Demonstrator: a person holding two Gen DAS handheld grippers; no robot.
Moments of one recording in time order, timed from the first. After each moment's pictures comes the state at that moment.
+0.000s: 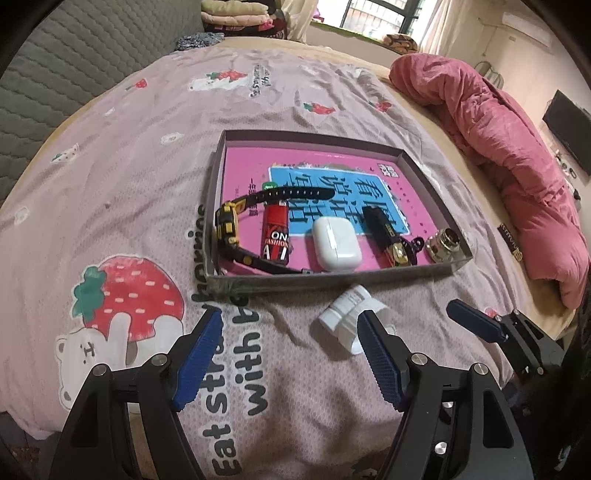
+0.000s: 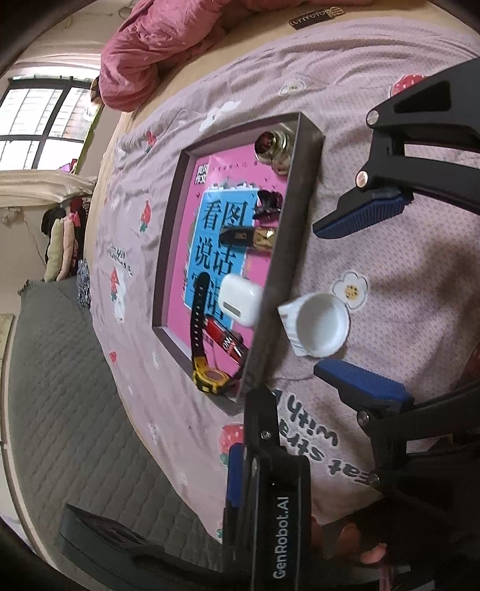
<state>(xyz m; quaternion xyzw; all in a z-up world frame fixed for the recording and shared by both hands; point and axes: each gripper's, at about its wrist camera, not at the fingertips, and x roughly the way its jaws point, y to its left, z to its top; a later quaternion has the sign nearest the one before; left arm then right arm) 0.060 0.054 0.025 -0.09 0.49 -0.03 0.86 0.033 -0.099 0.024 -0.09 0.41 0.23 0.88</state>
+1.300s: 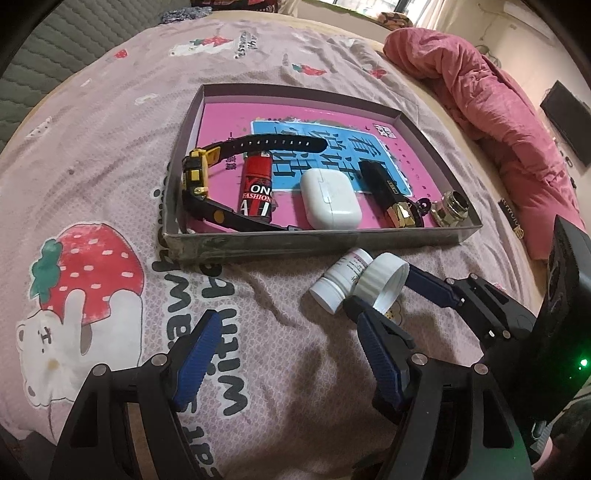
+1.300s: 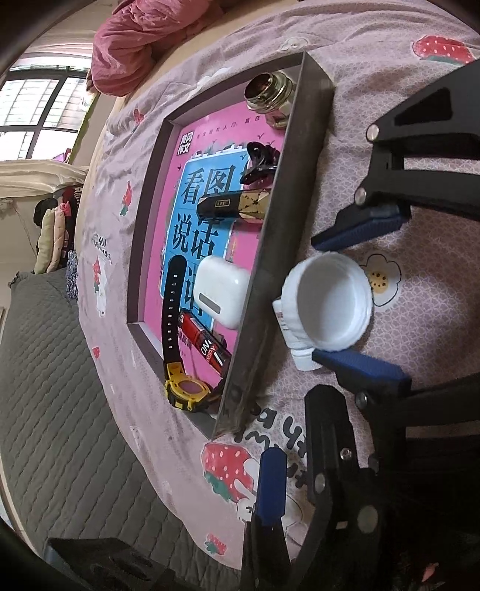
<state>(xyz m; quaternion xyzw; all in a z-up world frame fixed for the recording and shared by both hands) 0.071 0.041 -0.017 -0.10 0.53 -0.06 0.84 0.066 -0.084 -0.024 -0.09 0.42 0.25 0.87</state>
